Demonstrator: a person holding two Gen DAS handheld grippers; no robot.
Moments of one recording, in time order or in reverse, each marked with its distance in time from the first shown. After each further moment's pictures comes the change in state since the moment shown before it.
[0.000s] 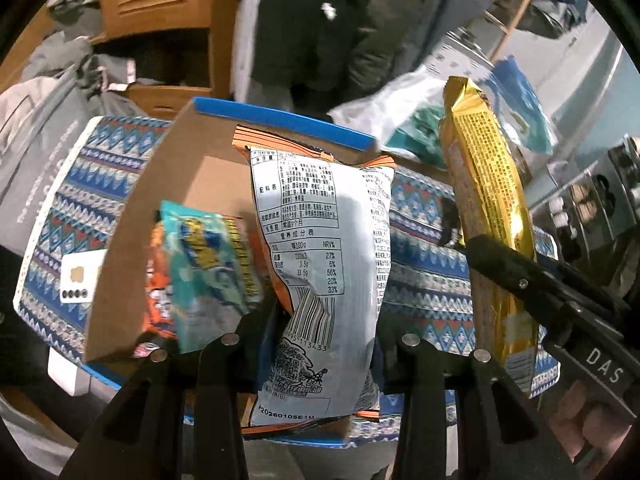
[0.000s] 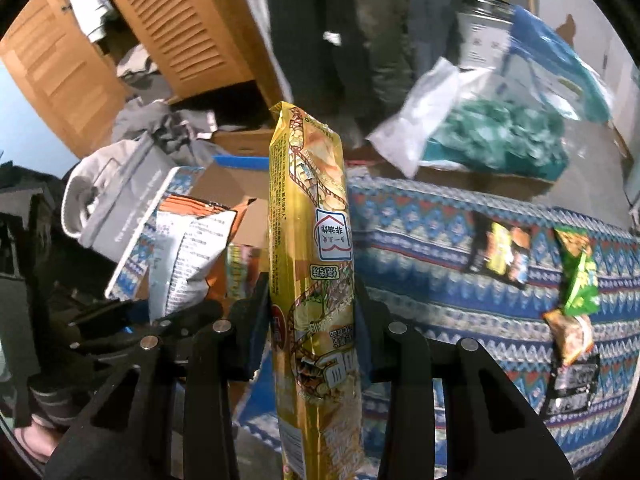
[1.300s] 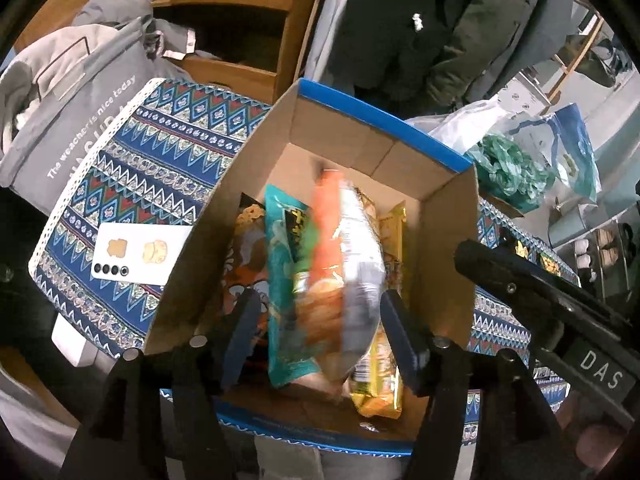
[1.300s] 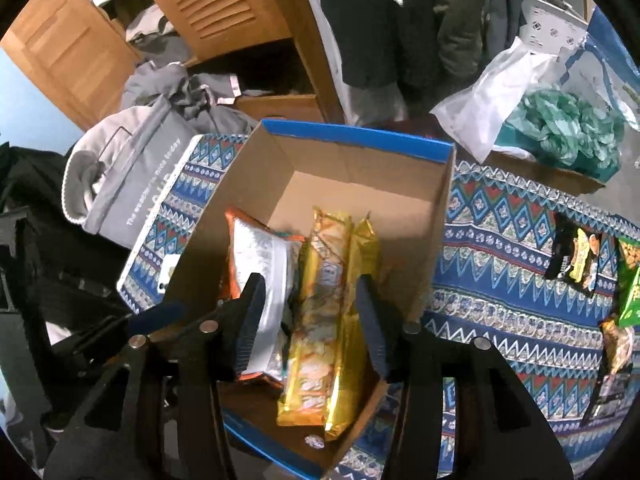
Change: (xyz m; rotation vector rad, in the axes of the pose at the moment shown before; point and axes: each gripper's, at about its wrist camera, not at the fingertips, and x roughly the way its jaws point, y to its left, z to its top) left arm 0.009 0.074 -0.001 -0.142 0.004 0.064; right arm 0.072 0.071 0.016 -0.014 0.116 0.040
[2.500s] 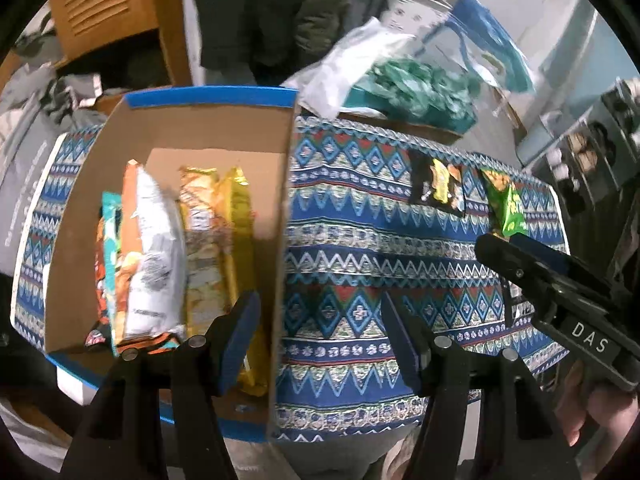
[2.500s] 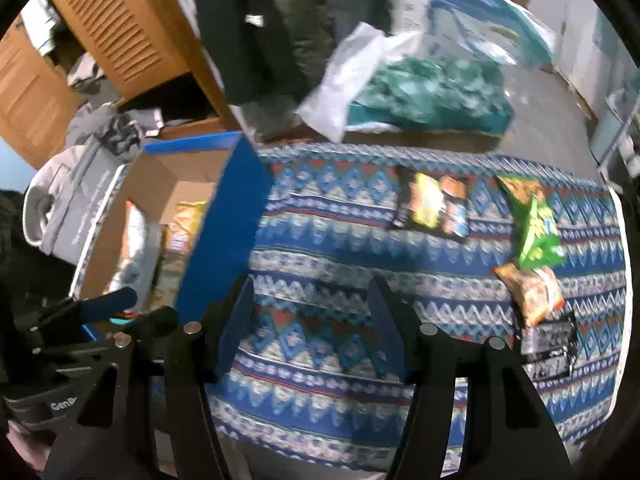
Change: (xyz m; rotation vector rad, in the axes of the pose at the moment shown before) left arm 0.014 -0.157 -0.047 0.297 0.063 -0.027; right arm -0.082 -0.151 -0.066 0.147 -0.072 -0.160
